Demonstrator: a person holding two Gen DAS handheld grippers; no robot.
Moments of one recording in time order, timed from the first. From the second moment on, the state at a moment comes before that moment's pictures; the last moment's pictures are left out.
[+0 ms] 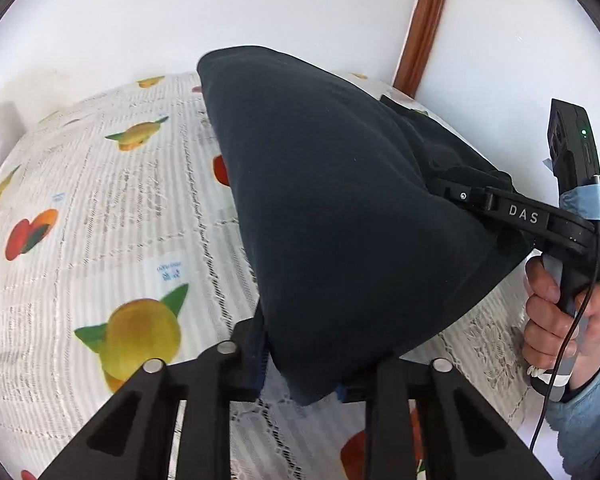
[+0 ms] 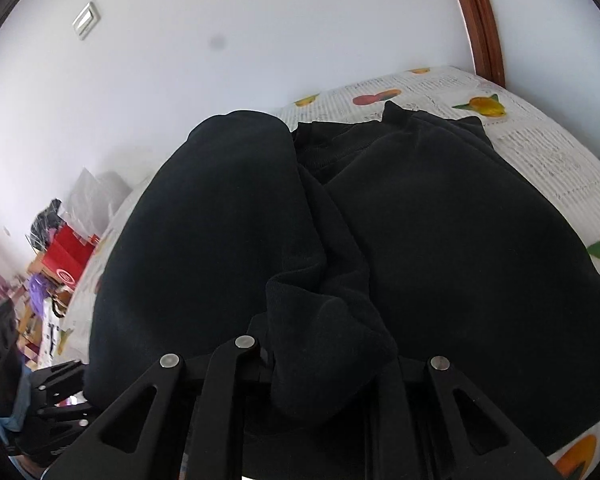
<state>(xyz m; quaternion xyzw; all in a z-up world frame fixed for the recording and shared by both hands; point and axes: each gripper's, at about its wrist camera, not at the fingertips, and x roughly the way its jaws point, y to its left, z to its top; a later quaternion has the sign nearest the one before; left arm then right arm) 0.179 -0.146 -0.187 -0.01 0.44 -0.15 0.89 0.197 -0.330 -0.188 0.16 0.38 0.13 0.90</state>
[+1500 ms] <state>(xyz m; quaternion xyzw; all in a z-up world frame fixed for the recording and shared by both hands) 0.181 0.008 -0.203 -0.03 0.43 -0.08 0.90 0.210 -0.219 -0.093 0.14 0.27 0.24 0.92</state>
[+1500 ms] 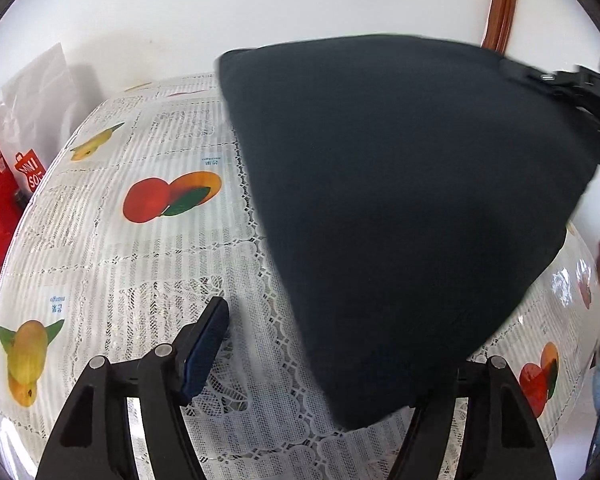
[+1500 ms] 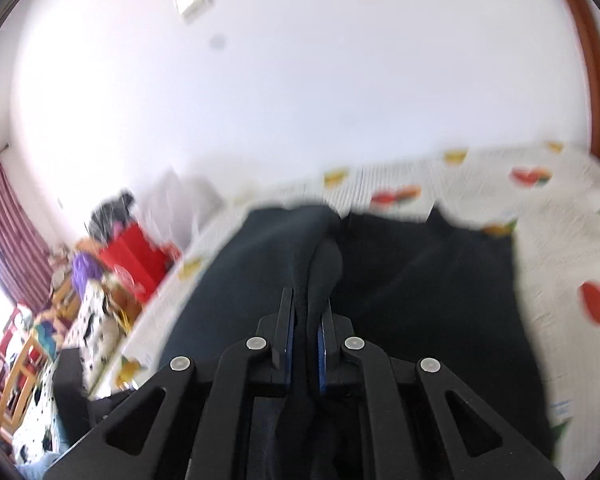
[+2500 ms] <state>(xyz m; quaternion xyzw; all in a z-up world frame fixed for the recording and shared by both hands) 0.185 -0.026 -0.199 0.00 0.43 -0.10 0.90 0.235 -0.276 -0.138 0.10 0.35 0.20 0.91</state>
